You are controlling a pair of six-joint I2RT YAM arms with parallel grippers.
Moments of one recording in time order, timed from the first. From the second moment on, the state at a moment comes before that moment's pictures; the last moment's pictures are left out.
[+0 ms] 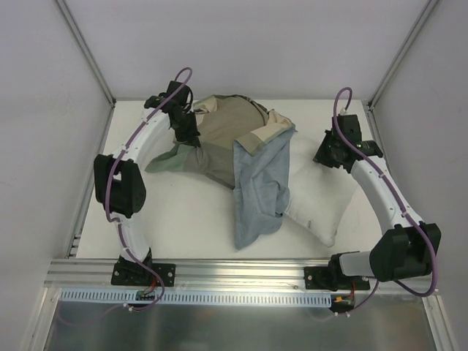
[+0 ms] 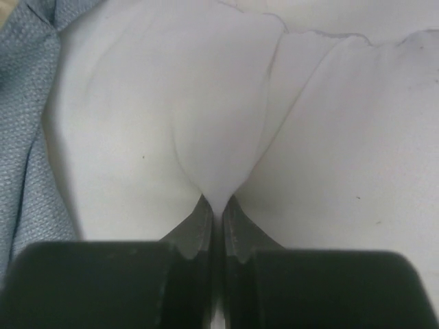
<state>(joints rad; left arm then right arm) -0.28 1.94 1.79 -0.96 0.16 -0.46 0.17 1.34 1.19 -0.72 0.08 0.53</state>
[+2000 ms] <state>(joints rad) -0.75 2.01 1.94 -0.92 -0.04 -0.49 0.17 1.22 1.02 -0.77 0.12 0.49</state>
